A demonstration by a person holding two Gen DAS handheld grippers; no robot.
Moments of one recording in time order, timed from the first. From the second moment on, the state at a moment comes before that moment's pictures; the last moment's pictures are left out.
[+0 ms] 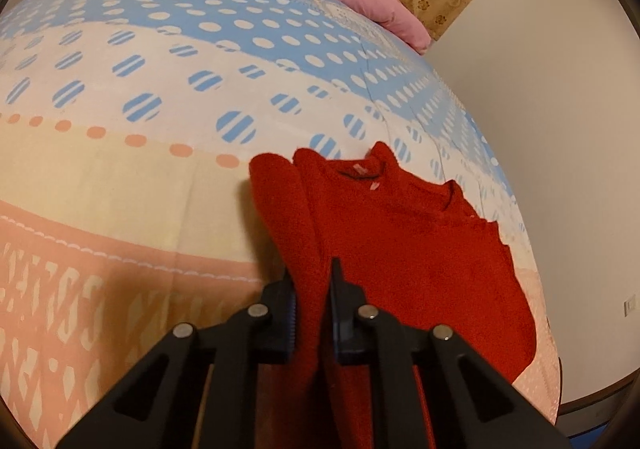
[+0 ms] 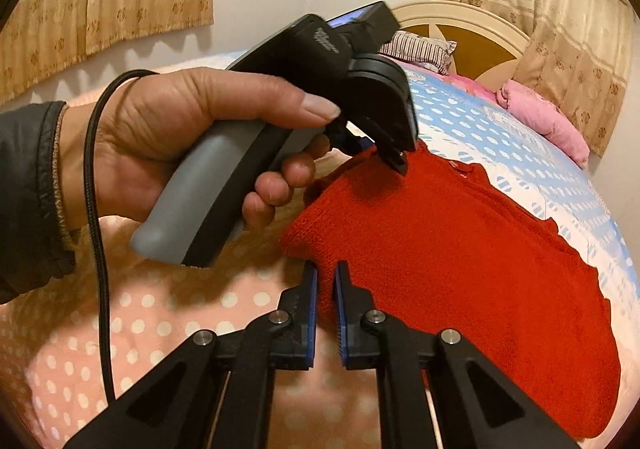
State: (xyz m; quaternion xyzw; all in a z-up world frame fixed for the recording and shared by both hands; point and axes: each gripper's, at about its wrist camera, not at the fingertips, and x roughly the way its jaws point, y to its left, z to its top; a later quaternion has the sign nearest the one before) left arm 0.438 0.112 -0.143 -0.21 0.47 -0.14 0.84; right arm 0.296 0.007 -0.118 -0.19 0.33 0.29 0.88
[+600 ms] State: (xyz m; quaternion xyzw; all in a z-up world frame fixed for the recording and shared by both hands) left arm 0.433 0.053 -0.081 -0.22 0.44 -0.17 0.85; right arm 0.304 -0.090 -0.081 -0.03 0.32 0.28 0.90
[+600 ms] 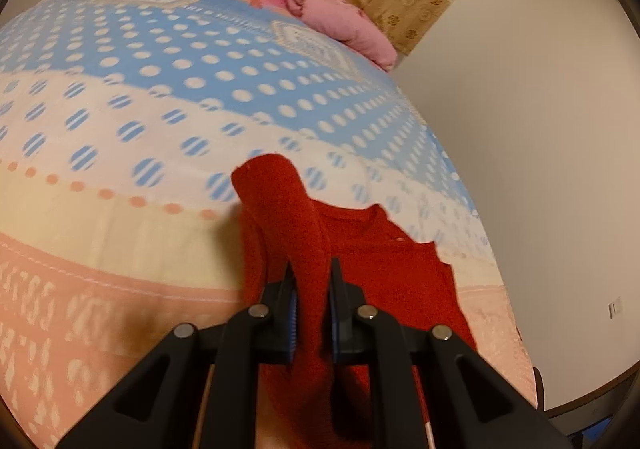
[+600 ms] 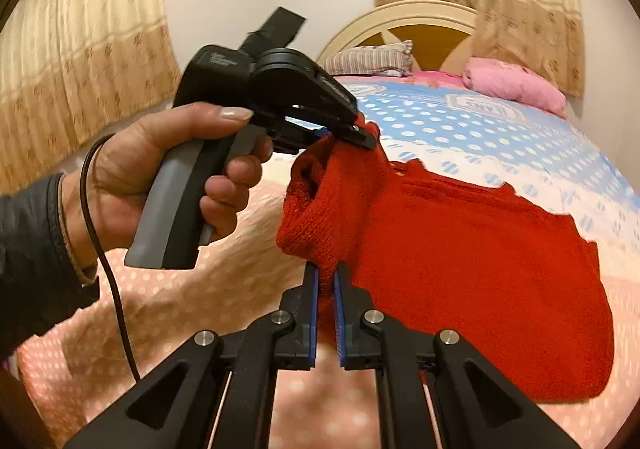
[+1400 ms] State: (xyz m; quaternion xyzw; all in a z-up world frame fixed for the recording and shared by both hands) left arm 0.443 -0.078 -0.062 -0.18 0.45 -0.24 0.84; right arm 0.294 -0.210 -0.077 0.11 0.31 0.23 0.91
